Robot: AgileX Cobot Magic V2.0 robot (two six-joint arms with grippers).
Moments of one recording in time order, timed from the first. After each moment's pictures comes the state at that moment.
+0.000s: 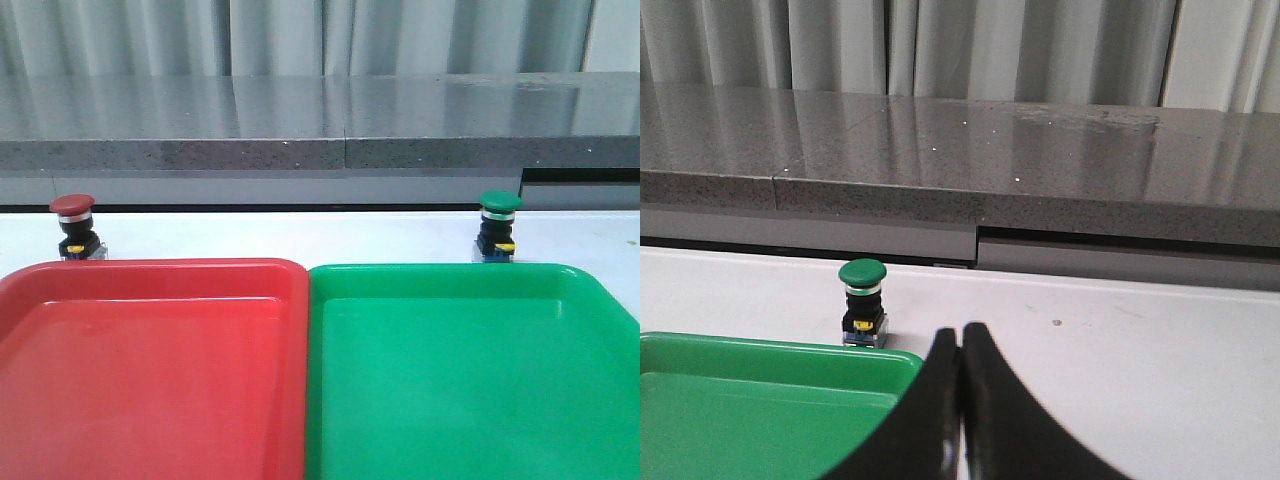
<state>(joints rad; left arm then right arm) -0.02 0.67 -0.74 -0.01 0.74 -0.06 0.03 -0.01 0.03 -0.07 0.03 0.05</state>
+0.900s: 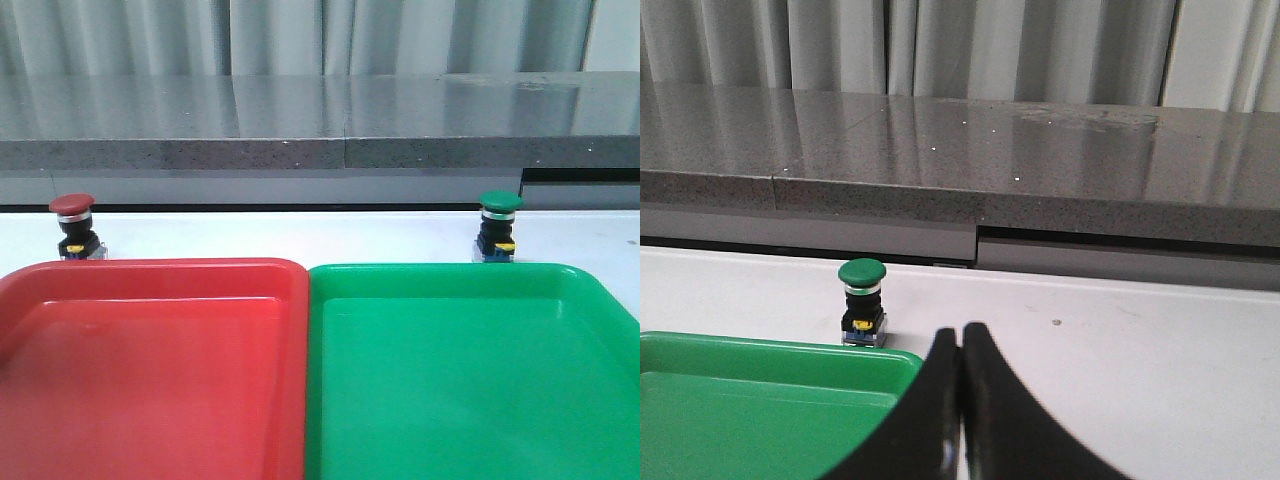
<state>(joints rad) -0.10 1.29 -1.05 -0.09 0.64 0.01 0.03 -0.01 0.03 -0.07 0.03 0.05</state>
